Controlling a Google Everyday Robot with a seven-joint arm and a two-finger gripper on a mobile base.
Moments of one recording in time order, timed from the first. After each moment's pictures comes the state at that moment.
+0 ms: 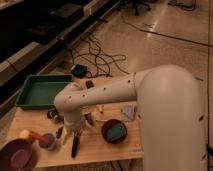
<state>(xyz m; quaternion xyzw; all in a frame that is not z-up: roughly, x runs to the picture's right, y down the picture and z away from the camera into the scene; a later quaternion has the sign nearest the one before) -0.149 0.241 0.723 -0.24 -0.38 -0.76 0.48</state>
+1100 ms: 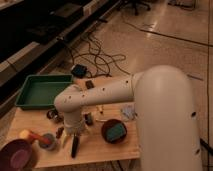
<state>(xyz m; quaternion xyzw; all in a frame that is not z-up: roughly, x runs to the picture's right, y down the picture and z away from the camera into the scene) -0.151 0.258 0.723 -0.26 -0.40 -0.73 0.48</state>
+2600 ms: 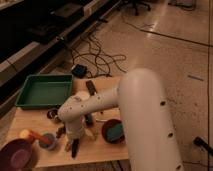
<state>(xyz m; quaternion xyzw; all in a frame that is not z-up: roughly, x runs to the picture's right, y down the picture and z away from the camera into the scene) -0.158 0.296 0.792 -0.26 -0.38 -0.73 0.51</state>
